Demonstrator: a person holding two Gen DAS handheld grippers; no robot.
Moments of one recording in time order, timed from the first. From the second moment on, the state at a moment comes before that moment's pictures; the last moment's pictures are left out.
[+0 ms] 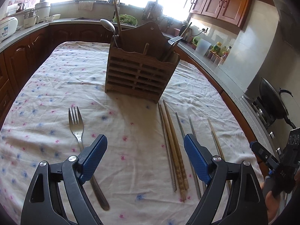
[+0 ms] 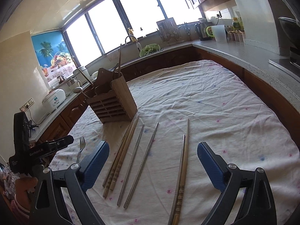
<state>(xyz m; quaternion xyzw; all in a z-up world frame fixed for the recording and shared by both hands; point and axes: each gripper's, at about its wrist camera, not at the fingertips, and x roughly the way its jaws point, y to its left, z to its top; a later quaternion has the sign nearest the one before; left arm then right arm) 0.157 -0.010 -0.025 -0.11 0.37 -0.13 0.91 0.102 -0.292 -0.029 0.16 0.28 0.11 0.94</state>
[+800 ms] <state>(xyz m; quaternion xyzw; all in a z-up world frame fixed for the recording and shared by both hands) 0.197 -0.090 -0.021 -0.04 0.39 -0.20 0.90 0.128 -0.322 -0.038 0.16 0.30 0.07 0.94</state>
